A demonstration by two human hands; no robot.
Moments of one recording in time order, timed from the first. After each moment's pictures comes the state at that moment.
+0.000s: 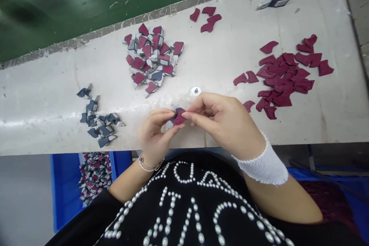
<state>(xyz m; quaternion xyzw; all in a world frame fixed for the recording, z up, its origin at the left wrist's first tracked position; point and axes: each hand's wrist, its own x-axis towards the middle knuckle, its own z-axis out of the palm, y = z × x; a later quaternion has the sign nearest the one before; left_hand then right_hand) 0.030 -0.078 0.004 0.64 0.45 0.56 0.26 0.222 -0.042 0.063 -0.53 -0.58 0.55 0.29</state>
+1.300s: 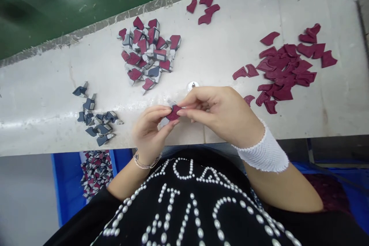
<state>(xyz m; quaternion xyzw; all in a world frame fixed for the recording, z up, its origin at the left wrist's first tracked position) 0.023 -0.077 0.006 0.65 0.44 0.55 0.28 0.221 -0.031 0.067 -0.50 -0.61 0.55 0.28</state>
